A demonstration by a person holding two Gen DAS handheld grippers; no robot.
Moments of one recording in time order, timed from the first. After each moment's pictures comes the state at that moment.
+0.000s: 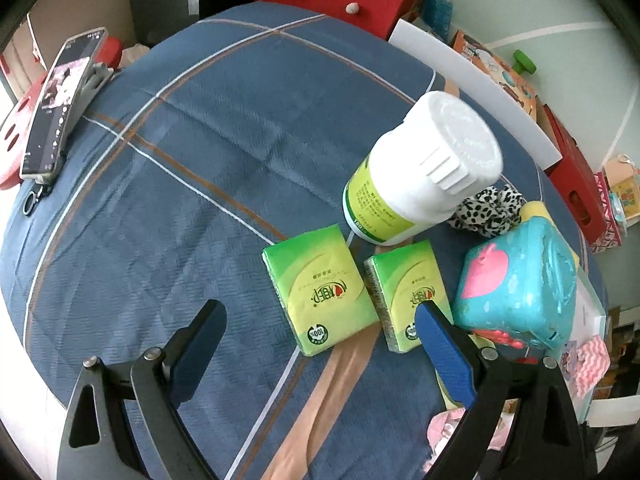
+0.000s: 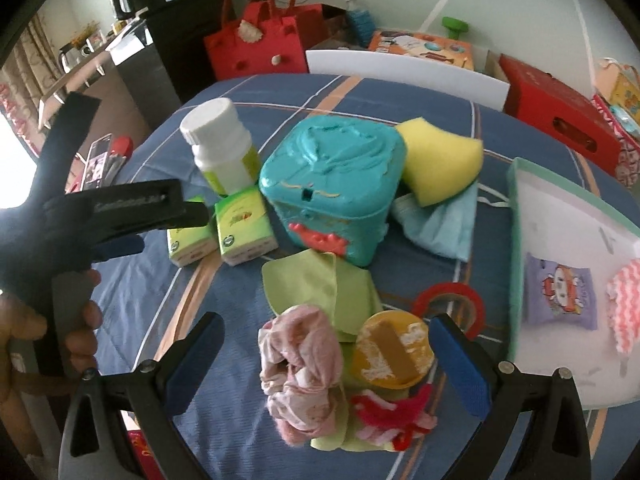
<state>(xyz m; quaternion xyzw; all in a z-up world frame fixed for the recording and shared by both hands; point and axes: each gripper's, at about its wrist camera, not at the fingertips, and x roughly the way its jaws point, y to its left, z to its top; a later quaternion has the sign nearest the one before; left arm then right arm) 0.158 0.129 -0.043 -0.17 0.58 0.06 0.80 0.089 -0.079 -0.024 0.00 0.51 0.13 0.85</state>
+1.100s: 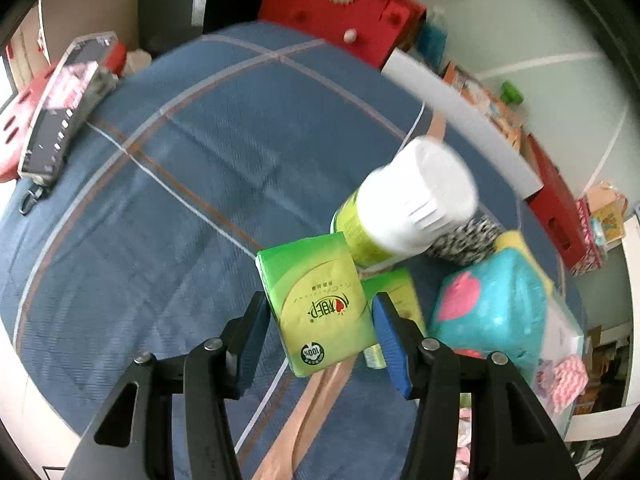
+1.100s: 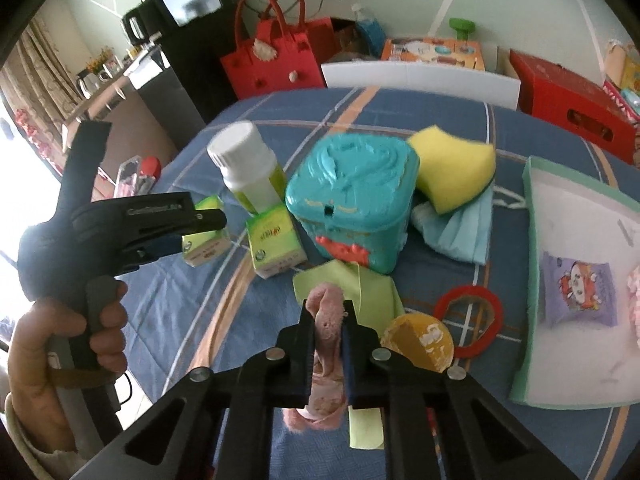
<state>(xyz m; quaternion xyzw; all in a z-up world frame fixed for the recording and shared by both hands) 0.154 0.136 -0.020 -0.21 0.52 0.05 0.83 0.085 -0.090 -0.007 0.05 0.49 0.17 0.86</state>
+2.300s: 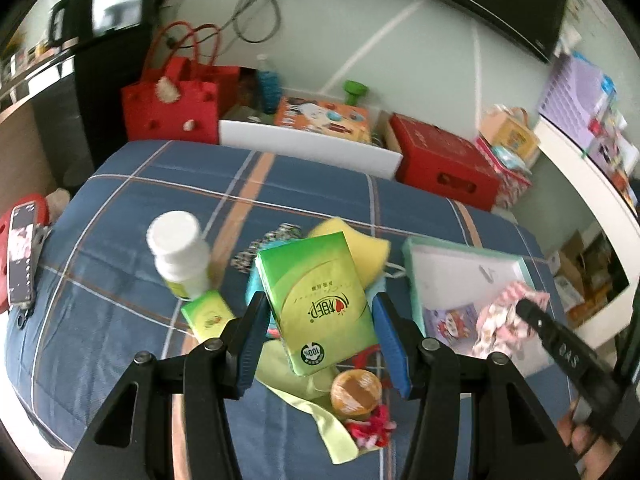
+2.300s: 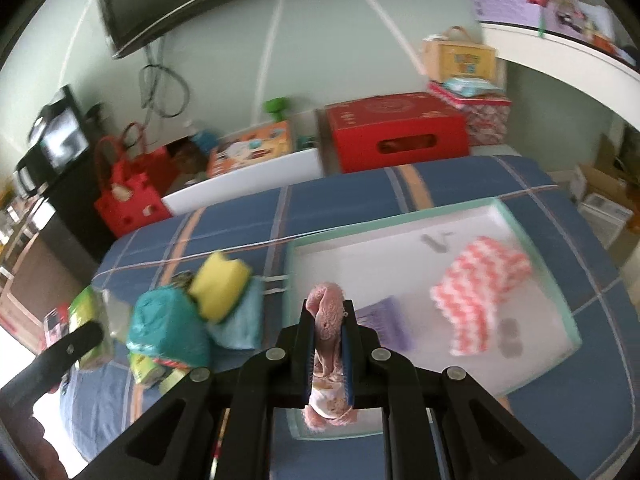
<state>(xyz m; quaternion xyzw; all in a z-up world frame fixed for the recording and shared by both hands) 0.115 -0.010 0.071 -0.05 0.43 -0.11 0.89 0.065 -0.261 0.053 0.14 0.39 -0.09 0.91</state>
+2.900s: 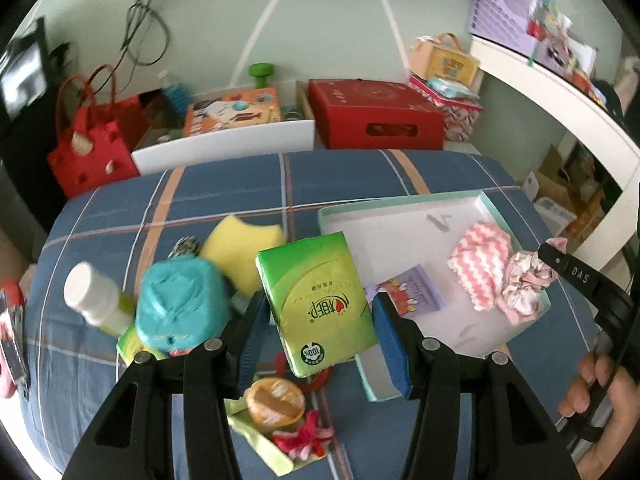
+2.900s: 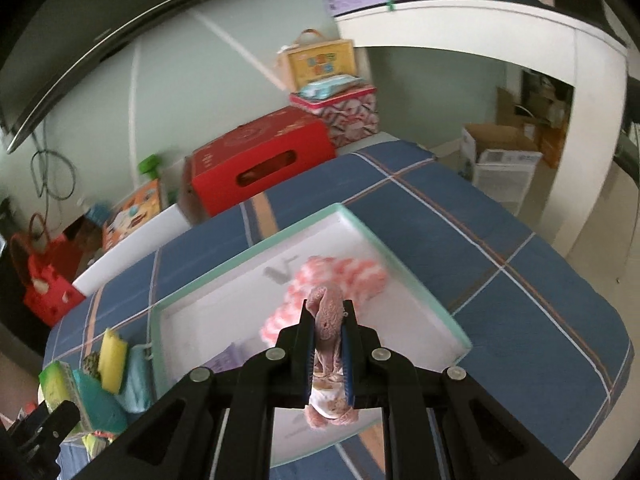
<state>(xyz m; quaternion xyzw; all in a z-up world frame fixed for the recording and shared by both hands) 0.114 -0.127 0.064 0.08 0.44 -0.19 0.87 0.033 -0.382 0.040 0.22 0.36 -0.26 0.87</state>
